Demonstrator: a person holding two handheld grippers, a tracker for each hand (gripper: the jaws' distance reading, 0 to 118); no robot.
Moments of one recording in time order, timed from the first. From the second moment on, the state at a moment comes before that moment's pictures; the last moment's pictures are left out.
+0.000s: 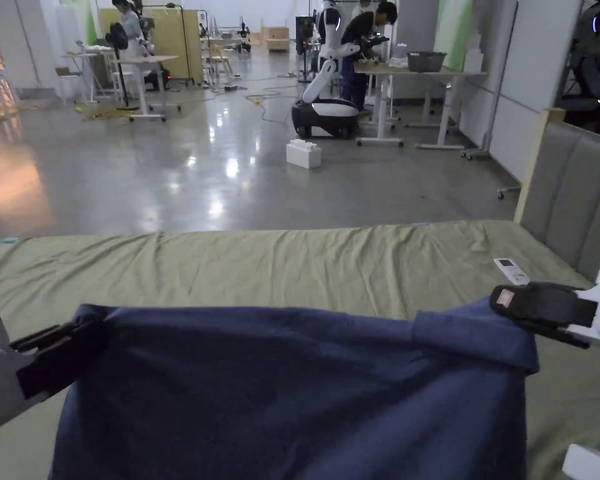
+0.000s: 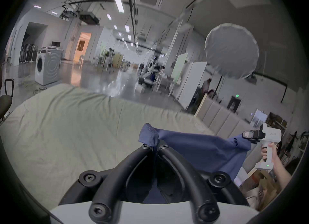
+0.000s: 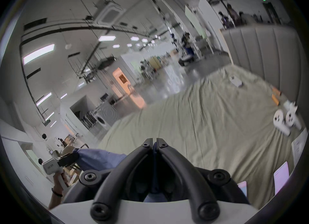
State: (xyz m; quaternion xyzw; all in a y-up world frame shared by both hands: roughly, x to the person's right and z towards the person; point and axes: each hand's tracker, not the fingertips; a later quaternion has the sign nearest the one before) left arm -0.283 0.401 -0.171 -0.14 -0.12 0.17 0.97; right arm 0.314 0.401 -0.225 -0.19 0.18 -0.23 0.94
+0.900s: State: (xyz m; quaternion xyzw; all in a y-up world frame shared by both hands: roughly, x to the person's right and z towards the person) left arm -0.259 0.605 -0.164 0.04 -0.11 0.11 0.99; right arm 0.299 0.632 -0.242 0.00 0.15 -0.14 0.98
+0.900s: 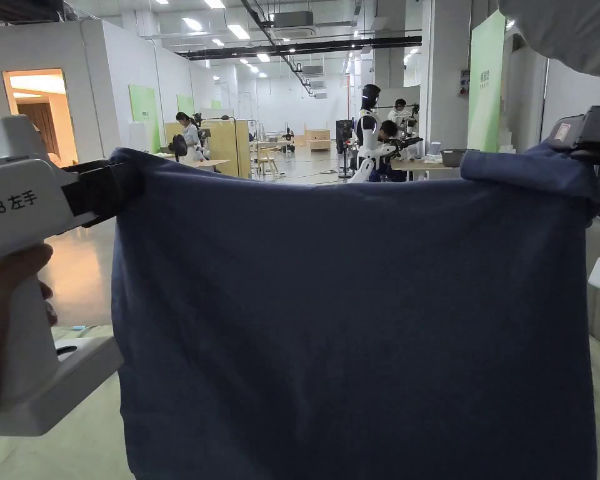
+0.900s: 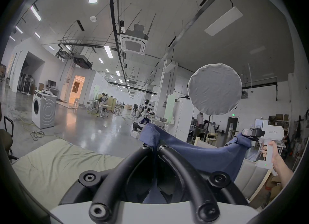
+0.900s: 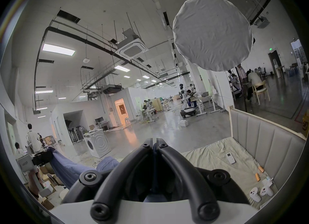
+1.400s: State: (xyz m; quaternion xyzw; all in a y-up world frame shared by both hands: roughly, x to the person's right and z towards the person) left arm -0.258 0.623 -0.205 0.05 -0.08 0.08 0.99; right arm 0.282 0.670 -0.273 0.00 0.13 -0.12 0.98
